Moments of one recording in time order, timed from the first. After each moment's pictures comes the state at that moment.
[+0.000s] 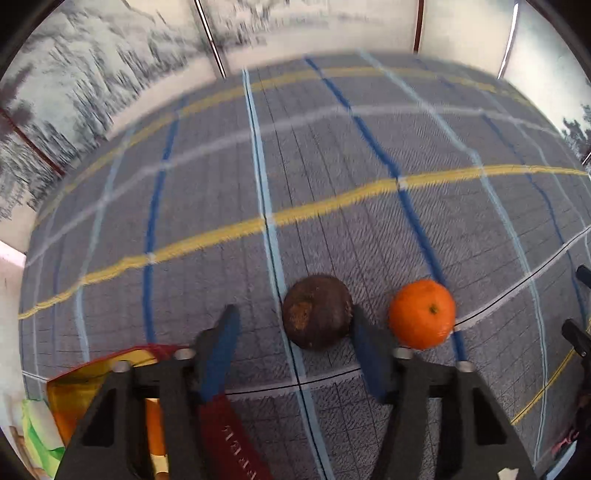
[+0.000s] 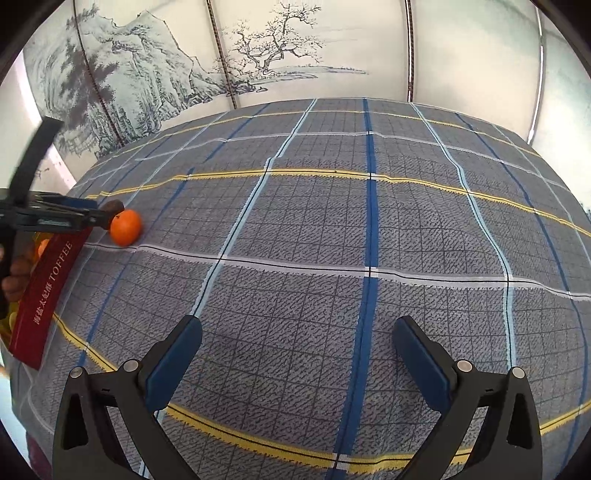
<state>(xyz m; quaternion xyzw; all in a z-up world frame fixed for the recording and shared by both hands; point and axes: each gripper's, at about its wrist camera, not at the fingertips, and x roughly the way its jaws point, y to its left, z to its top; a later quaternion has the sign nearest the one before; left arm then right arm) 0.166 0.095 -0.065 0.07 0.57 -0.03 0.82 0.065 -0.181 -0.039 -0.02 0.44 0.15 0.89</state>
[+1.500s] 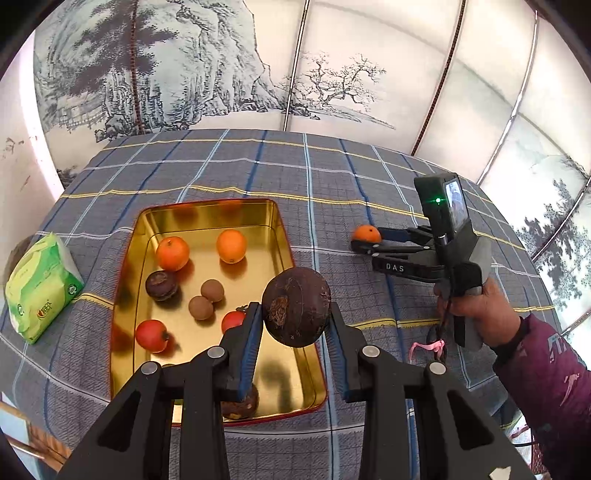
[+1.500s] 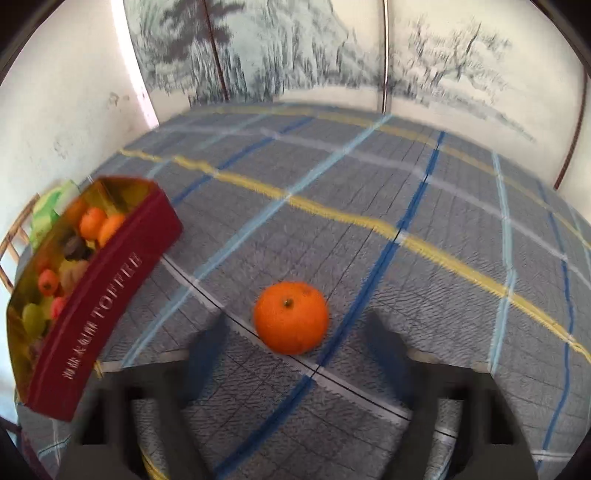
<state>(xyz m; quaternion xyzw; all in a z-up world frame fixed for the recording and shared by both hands) -0.072 0.158 0.028 -0.09 0.42 0.00 0.91 0.117 0.016 -0.046 -0.15 0.42 0.31 0.84</state>
